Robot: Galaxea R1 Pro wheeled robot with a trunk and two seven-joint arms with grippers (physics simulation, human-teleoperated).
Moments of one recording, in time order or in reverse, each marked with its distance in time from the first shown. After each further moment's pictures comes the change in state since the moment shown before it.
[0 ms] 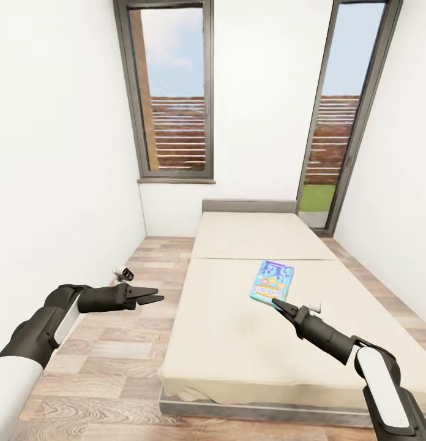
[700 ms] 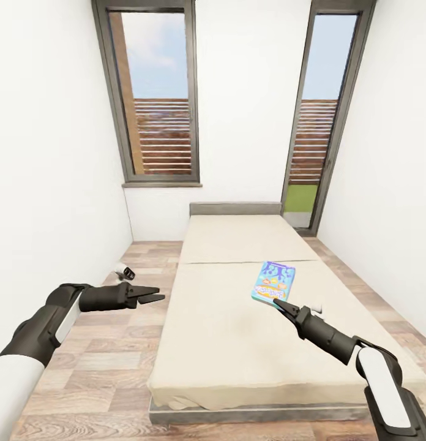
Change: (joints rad) left arm -0.006 -0.006 -0.001 0.001 0.000 0.000 0.004; right arm 0.001 -0.004 -0.006 0.001 0.002 -0.003 -0.009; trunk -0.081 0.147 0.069
